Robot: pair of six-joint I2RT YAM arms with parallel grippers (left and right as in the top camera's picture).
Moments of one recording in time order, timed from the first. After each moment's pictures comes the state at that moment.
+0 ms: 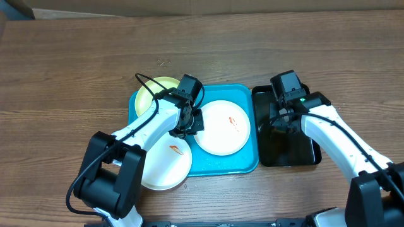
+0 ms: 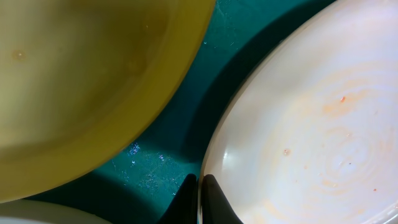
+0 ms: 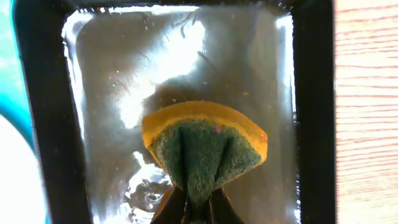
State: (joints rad) left arm -0.43 1.83 1.14 -0.73 0.11 -0.57; right arm 0.29 1.59 1.06 -0.76 0.23 0.30
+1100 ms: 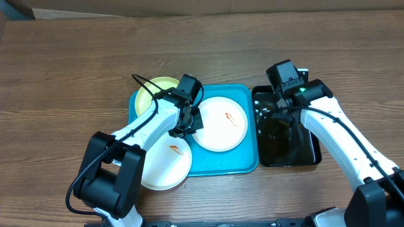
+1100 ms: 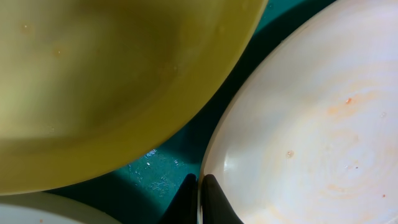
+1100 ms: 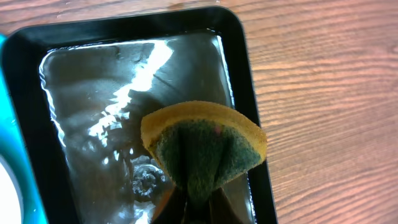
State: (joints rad) left arm -0.43 1.83 1.14 -0.73 0.07 -0.66; right arm 0.33 1.59 1.22 -0.97 0.41 0.43
